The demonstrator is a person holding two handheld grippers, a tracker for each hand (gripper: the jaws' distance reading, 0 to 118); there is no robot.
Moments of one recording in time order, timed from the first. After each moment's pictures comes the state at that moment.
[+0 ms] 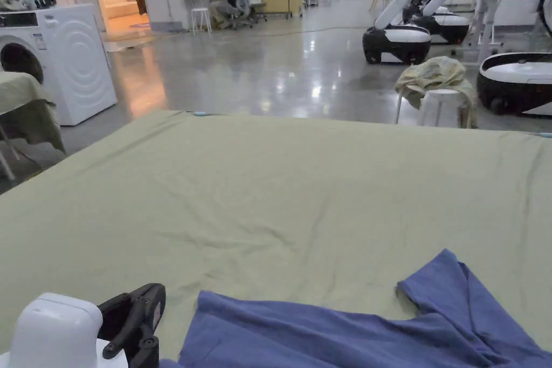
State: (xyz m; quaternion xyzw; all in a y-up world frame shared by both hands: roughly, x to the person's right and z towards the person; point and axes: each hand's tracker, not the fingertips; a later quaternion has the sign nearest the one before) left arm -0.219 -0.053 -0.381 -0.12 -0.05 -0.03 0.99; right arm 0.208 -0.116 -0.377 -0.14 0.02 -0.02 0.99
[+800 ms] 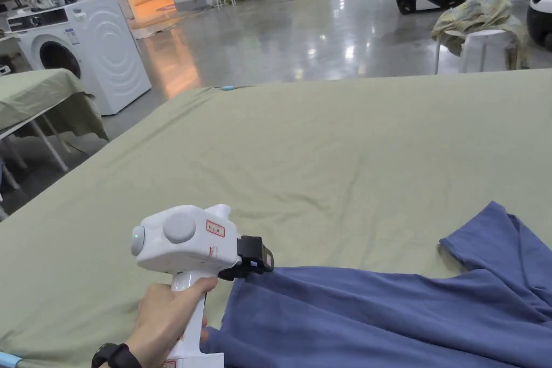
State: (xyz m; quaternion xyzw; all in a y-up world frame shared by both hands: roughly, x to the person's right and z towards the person) left arm -0.276 -0.171 -0.676 -0.50 -0.08 0.15 0.85; right arm 0.239 -0.142 -0.364 -0.18 0.00 -0.07 0.98
